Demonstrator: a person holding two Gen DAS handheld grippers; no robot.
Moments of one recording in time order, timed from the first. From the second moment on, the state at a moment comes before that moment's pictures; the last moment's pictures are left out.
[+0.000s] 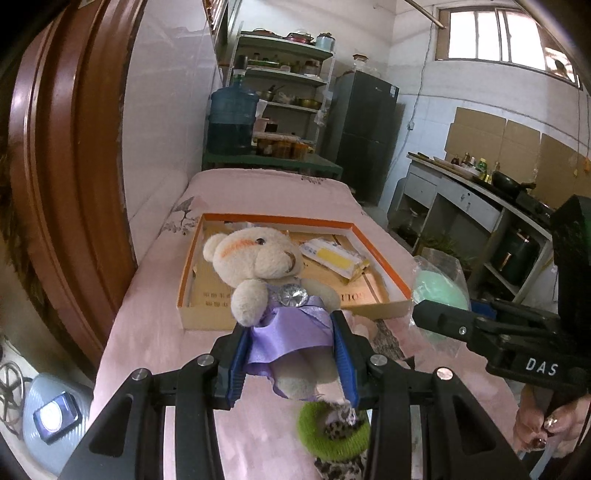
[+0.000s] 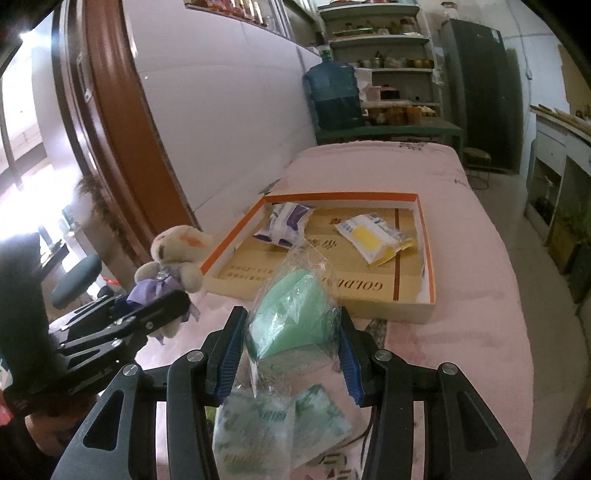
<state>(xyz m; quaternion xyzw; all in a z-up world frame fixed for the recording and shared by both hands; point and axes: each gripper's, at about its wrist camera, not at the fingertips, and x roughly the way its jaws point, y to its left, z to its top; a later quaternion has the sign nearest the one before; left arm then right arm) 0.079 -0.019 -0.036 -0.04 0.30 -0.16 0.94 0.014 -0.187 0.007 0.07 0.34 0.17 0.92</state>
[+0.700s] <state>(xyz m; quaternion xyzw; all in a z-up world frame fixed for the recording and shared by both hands) 0.136 -0.024 -0.040 -0.04 0.32 -0.14 0.93 0.075 -0.205 0.005 0.06 0.35 0.15 0.92</state>
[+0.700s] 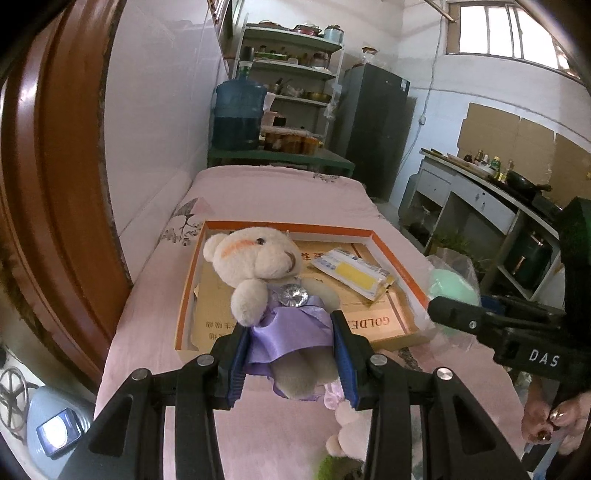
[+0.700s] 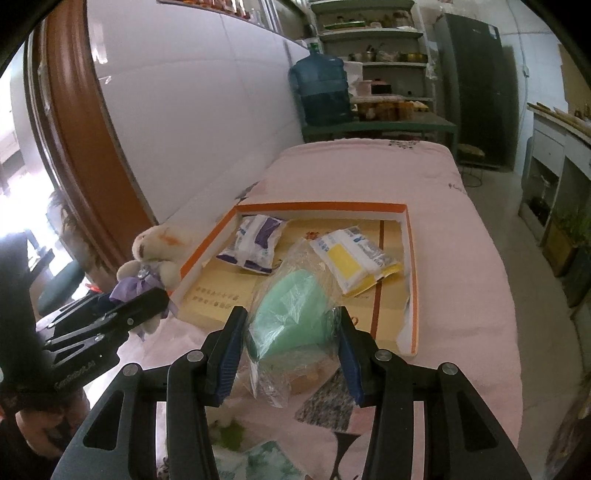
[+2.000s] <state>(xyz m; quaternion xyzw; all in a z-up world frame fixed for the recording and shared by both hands) 0.242 -0.063 -0.092 -0.09 0.42 -0.21 0.88 0.160 -0.231 -0.049 0.07 0.42 0.12 0.90</state>
